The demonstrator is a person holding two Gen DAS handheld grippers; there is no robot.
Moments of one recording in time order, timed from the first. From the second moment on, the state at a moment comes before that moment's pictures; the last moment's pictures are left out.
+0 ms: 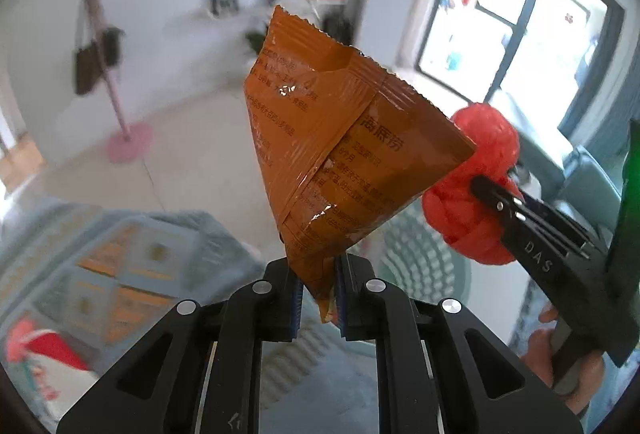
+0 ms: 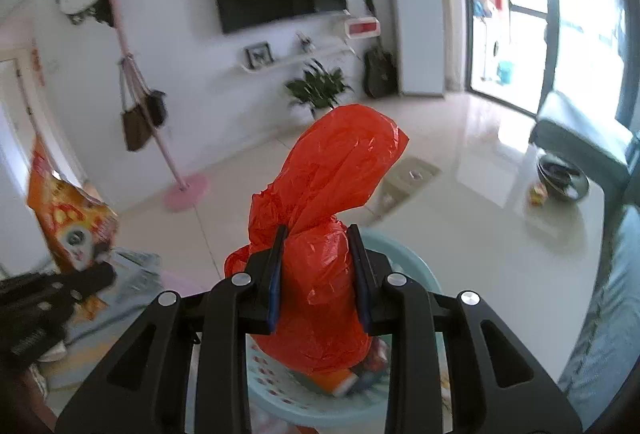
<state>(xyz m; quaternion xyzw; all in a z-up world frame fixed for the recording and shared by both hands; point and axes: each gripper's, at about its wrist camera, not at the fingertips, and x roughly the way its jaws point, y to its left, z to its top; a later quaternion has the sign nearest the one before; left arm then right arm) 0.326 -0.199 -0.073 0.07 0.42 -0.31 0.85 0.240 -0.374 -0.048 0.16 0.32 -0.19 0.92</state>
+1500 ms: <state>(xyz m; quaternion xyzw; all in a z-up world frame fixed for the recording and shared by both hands) 0.242 -0.033 -0.020 -0.05 0.34 -0.21 0.92 0.214 -0.259 0.018 0.11 0.27 -0.03 0.96</state>
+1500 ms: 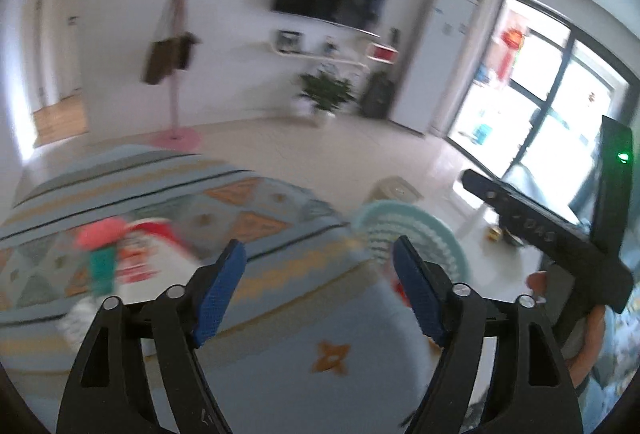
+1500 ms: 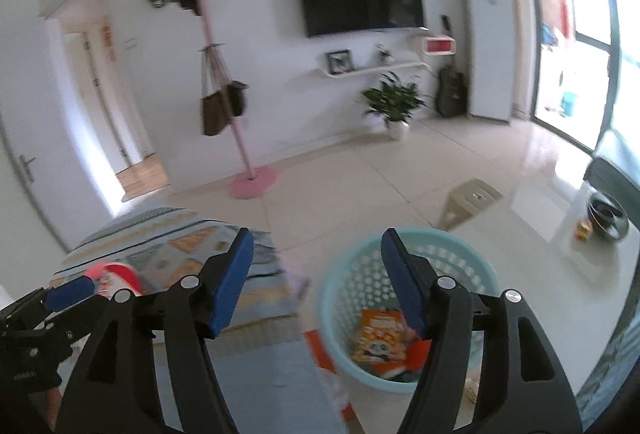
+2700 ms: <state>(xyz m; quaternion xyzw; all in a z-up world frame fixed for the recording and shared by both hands) 0.243 0.093 -0.112 -0.02 0.43 0.01 0.90 0.330 -0.038 -0.069 0.08 0.41 0.20 0.89</state>
